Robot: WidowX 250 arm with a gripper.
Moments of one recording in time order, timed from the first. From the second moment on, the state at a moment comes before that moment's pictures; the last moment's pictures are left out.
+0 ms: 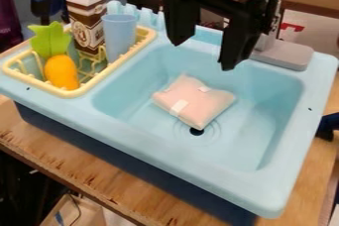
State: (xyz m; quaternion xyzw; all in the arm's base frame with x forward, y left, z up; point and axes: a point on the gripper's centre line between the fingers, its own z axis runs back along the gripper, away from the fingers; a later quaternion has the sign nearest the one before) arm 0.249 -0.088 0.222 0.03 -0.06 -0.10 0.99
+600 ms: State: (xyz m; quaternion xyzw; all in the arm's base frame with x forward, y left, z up) arm 0.281 -0.049 0.189 0.04 -0.05 -0.09 0.99
